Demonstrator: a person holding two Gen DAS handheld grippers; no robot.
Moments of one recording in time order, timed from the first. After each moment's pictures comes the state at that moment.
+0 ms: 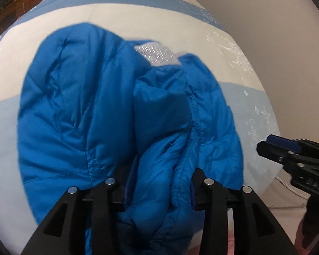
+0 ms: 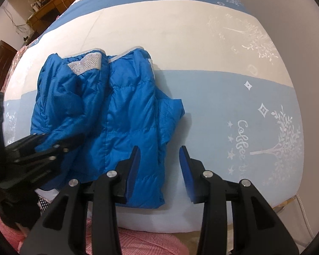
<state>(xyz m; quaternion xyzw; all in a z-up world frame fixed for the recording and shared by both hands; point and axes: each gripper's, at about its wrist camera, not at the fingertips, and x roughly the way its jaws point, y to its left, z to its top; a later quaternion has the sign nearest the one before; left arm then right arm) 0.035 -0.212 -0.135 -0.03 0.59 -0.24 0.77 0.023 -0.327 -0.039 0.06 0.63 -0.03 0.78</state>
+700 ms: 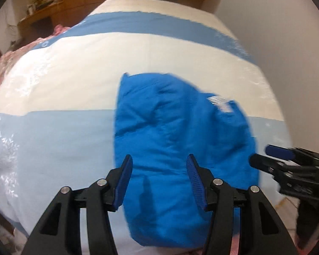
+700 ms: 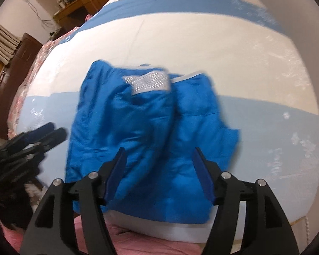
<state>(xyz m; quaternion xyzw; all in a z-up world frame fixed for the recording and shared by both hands) 0.032 -0.119 -0.069 -0.02 0.55 -0.12 0.83 0.061 -0.255 -0.027 0.08 0.62 0.06 0.78</state>
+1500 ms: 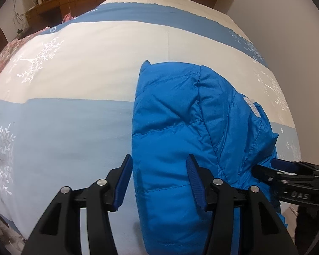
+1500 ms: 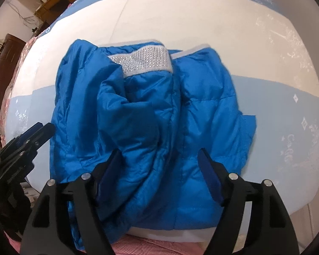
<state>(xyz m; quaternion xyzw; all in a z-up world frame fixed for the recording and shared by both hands) 0.049 -0.091 -0.101 -0.05 0.56 -0.11 0.82 0.070 -0.239 -0.065 0.08 0.66 0.02 0.75</state>
